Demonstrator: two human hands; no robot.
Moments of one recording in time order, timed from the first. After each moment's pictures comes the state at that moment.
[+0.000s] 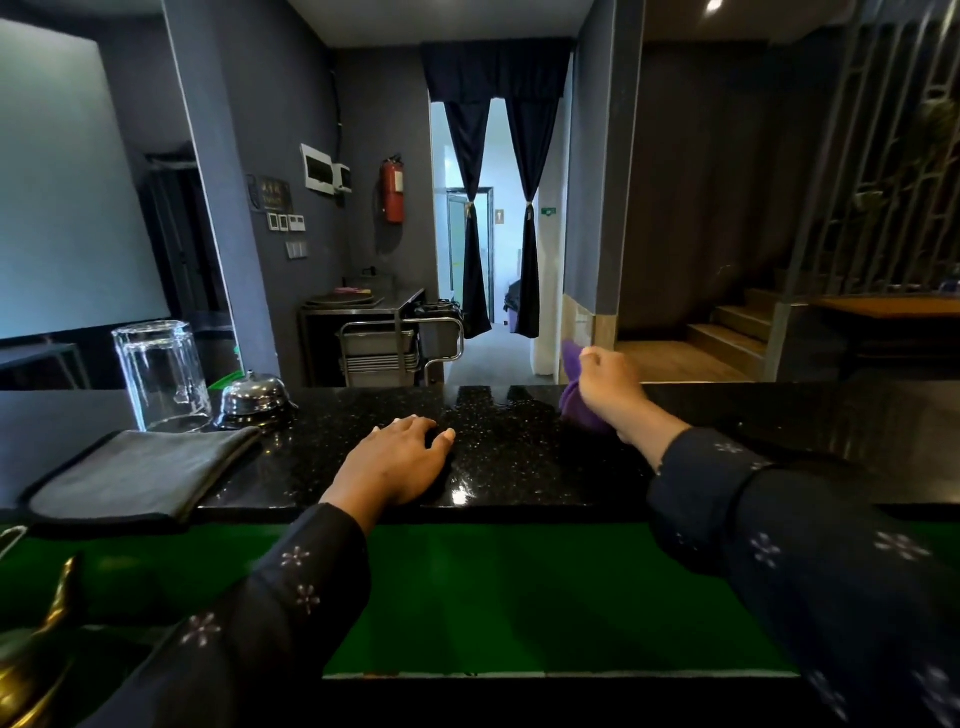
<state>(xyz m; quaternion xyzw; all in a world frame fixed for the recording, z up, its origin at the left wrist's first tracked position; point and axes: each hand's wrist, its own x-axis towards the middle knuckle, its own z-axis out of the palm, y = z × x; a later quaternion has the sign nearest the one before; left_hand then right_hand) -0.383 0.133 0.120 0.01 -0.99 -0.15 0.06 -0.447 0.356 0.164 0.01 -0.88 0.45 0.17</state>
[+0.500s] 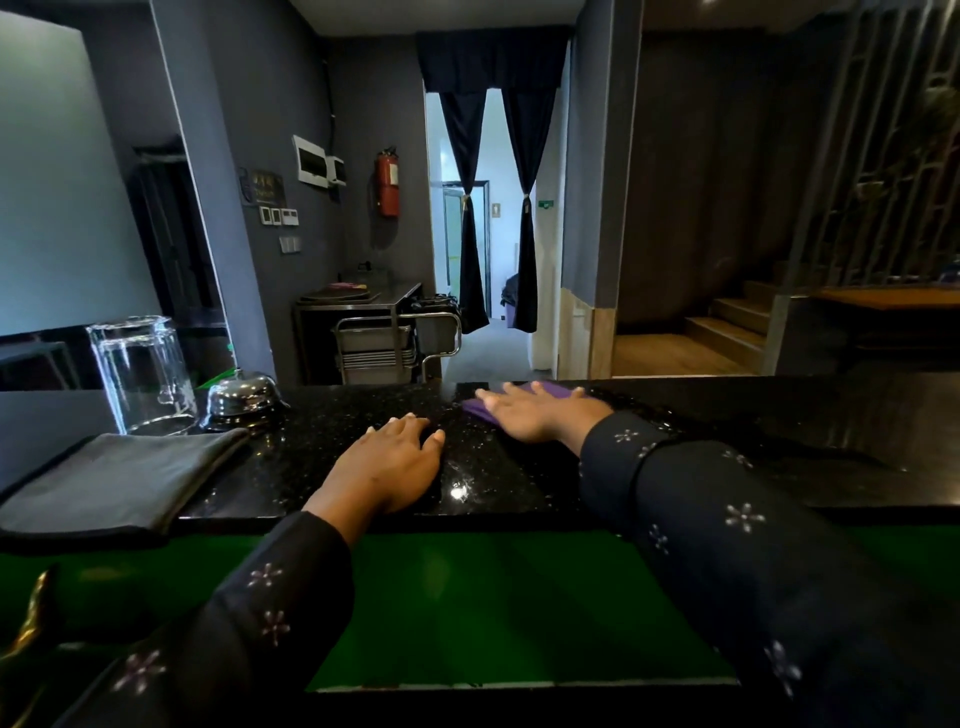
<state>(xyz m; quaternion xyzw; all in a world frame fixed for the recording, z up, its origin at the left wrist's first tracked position) -0.392 0.126 0.116 0.01 -0.99 -0.14 0.04 -0.487 0.300 0.134 0.18 -0.98 0.06 -0.08</state>
